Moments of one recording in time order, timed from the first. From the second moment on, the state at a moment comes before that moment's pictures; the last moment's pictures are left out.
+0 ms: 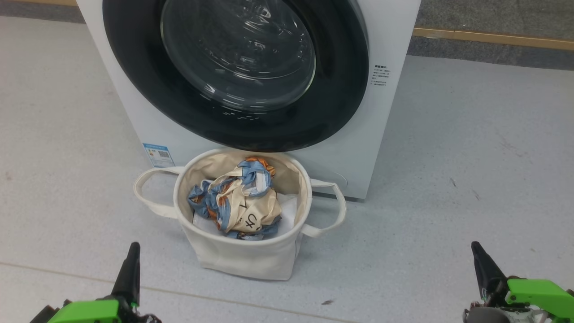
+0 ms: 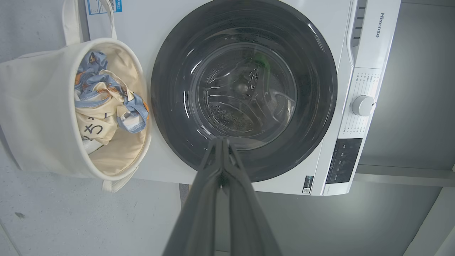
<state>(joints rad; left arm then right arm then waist) -0.08 0.04 0.08 0.28 -1.60 -0.13 0.11 -0.06 -0.04 -0.13 0.28 1.60 0.13 0.11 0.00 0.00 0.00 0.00</state>
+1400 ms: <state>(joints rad) -0.08 0.04 0.08 0.28 -1.60 -0.13 0.11 -0.06 -0.04 -0.13 0.28 1.60 0.13 0.11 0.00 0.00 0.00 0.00</state>
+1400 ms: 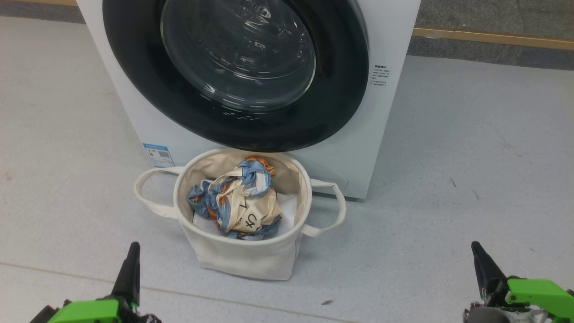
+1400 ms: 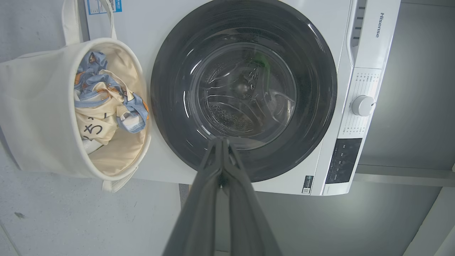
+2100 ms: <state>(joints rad) -0.08 0.04 0.08 0.28 -1.60 -0.13 0.11 -0.06 -0.04 -0.13 0.28 1.60 0.13 0.11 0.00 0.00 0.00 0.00</state>
